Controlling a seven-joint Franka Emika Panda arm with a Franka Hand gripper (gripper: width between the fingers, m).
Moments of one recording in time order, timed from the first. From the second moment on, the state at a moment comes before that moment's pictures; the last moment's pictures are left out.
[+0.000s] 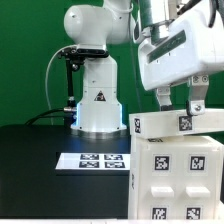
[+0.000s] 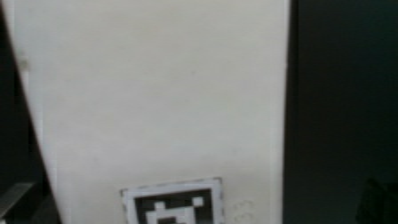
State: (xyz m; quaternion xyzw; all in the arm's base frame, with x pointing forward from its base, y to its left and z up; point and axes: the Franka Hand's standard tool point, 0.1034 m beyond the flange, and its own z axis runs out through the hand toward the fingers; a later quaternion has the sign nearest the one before) arm 0.637 0.073 0.167 -0.74 0.66 -0.06 0.12
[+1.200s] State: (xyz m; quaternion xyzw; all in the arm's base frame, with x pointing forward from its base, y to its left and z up) arm 0.631 0.074 0.158 -0.68 0.73 -0.03 0.11
